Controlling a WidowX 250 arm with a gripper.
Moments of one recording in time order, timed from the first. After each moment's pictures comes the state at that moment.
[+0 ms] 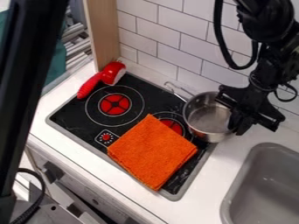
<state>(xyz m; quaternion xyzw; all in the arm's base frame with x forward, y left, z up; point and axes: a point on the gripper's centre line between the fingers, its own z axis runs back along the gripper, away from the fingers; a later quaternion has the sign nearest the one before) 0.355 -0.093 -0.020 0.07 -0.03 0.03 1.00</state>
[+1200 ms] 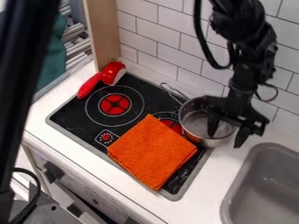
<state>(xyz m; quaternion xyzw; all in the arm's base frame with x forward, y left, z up) 0.342 -0.073 -0.026 0.00 0.00 0.05 1.00</state>
